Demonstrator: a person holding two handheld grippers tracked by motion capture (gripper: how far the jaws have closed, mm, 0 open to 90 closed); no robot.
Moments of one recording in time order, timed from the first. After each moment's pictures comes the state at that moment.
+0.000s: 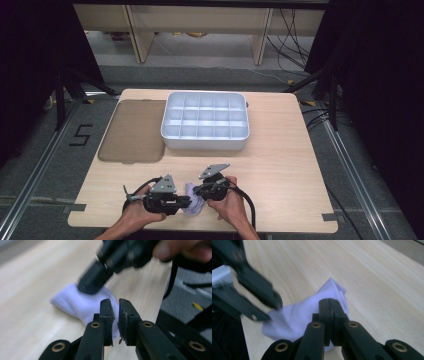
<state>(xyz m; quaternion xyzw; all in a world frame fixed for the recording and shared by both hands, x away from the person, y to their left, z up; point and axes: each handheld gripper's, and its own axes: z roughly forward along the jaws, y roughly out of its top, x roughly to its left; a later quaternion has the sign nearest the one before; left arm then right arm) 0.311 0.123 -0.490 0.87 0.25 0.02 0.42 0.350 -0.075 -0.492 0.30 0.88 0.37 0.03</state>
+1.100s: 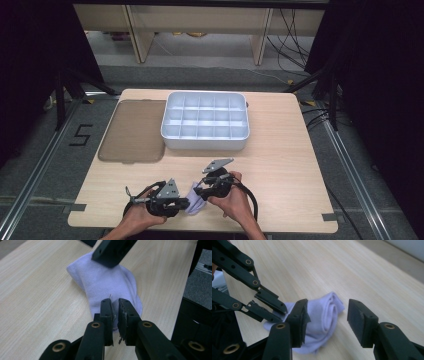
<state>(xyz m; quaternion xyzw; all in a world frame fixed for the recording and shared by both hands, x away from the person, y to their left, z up) 0.312 0.126 -0.501 0.89 0.24 0.06 0.38 0.356 -0.081 -0.477 0.32 0.88 0.35 0.03</state>
